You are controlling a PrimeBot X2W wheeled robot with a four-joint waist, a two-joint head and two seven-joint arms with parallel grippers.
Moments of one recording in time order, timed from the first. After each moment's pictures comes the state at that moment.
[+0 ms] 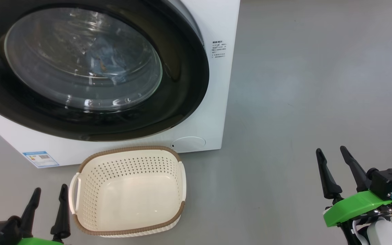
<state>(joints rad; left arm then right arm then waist) -0.01 0.22 -0.04 0.20 -0.44 -0.13 -0.26 -0.19 -0.17 0.04 0.38 0.30 0.13 -0.26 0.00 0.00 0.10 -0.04</state>
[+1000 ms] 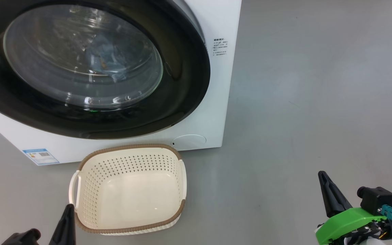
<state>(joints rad) 0.01 0.14 -0.06 0.28 -0.49 -0.13 -0.24 -0.14 -0.12 0.04 0.46 0.35 0.13 -0.24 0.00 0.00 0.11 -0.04</state>
